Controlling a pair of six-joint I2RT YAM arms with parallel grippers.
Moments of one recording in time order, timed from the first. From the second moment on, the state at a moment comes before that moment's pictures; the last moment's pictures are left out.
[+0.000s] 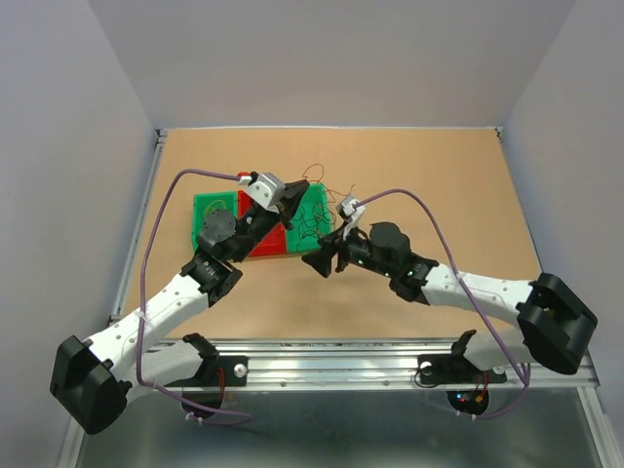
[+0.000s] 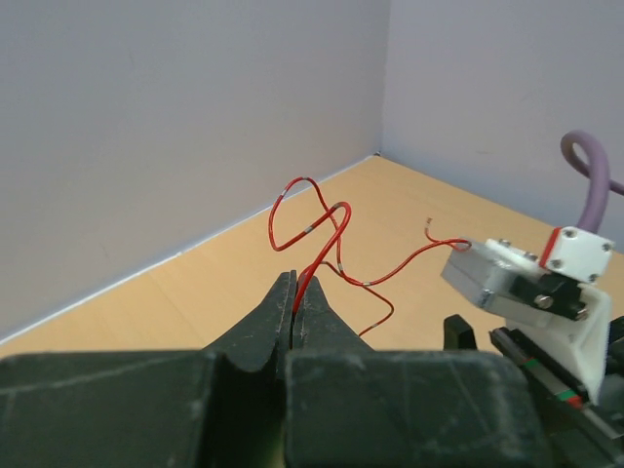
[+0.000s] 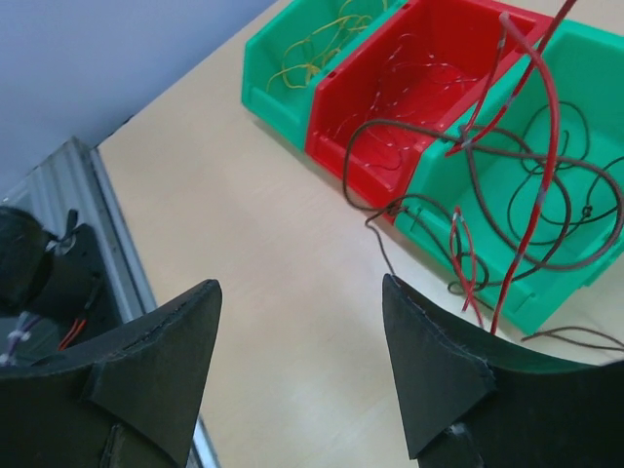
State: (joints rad) left arm -0.68 0.98 0.71 0.52 0.08 0.02; right arm 0.88 1.29 0.66 0.47 -0.17 0.32
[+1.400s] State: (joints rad) left arm -0.64 0.97 0.75 0.45 0.07 0.00; right arm 0.96 1.25 0.21 0.98 0.15 0.14
